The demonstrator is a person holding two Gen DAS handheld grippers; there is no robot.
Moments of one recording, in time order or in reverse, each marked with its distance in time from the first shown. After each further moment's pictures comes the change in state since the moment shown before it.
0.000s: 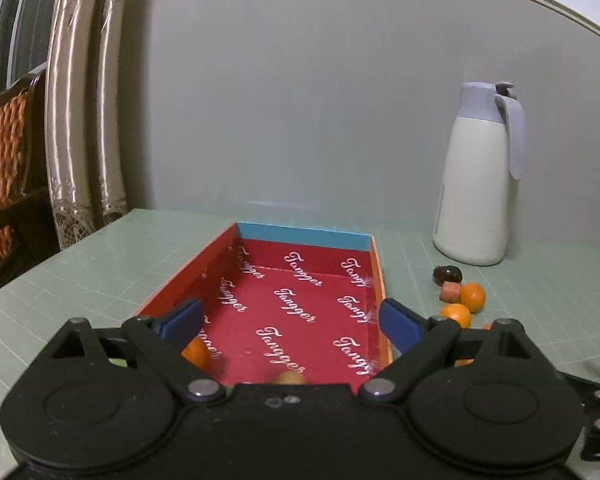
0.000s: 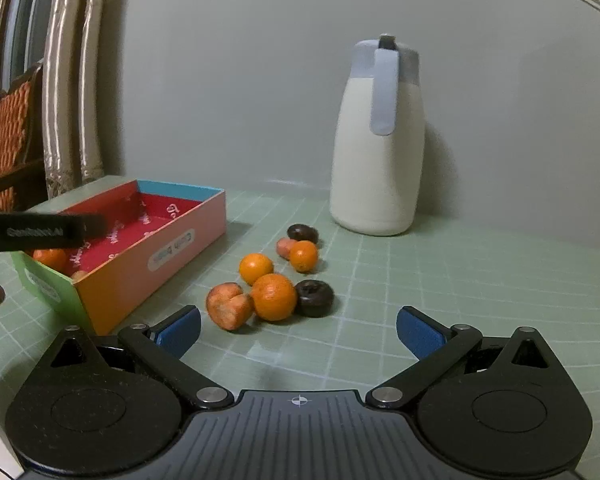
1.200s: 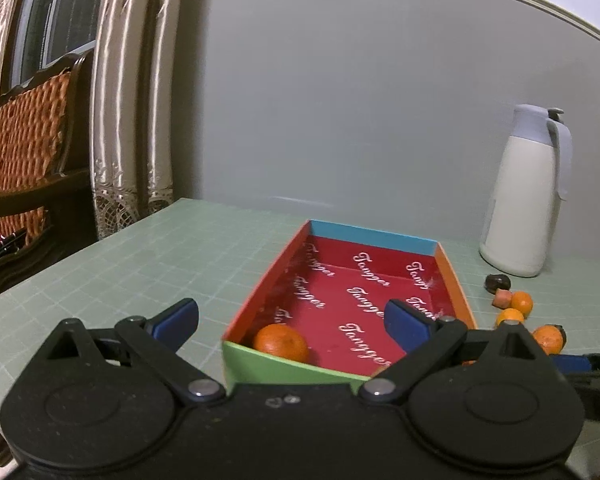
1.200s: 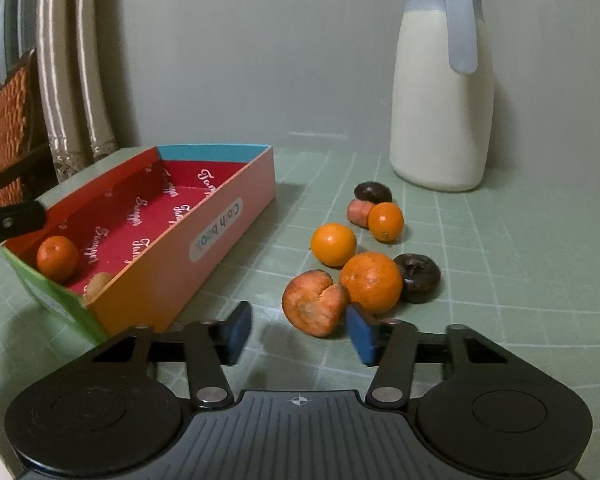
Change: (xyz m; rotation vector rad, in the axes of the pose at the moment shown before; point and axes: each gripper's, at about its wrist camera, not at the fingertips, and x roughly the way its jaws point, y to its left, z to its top) left arm -0.008 0.066 -0.001 -0.080 0.003 0.053; right arm 0.070 0.036 0.010 0.091 0.141 0.070
